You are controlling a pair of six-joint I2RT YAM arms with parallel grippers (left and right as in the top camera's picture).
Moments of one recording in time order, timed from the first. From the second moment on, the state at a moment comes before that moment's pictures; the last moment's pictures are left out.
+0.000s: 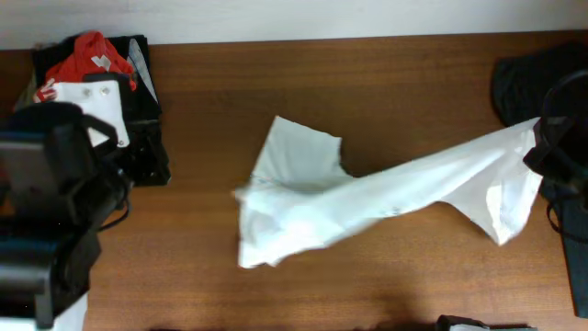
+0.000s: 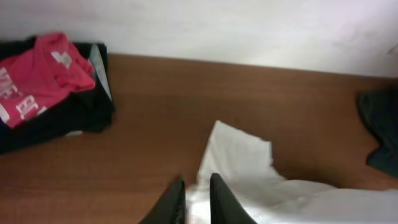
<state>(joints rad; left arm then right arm) -0.11 1.17 1.75 -1.18 0.07 -0.19 -0.20 1.29 2.16 -1.54 -0.14 0.34</state>
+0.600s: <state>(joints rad) -0.40 1.80 1.70 -1.40 0.27 -0.16 -0.20 1.52 2.16 -1.56 -0.04 0.33</state>
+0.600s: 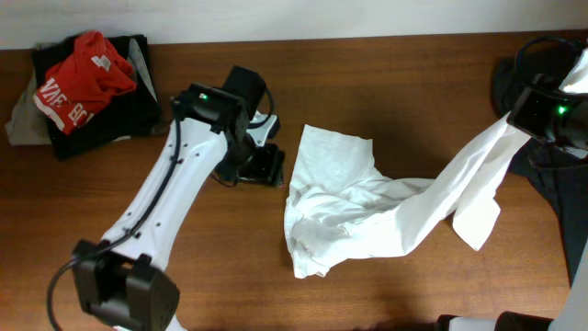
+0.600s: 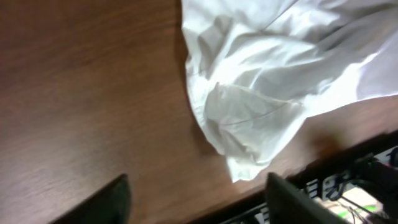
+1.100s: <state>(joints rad) -0.56 1.94 1.37 -0.92 0.36 -0.19 -0.20 1.54 2.16 -1.57 -0.03 0.33</state>
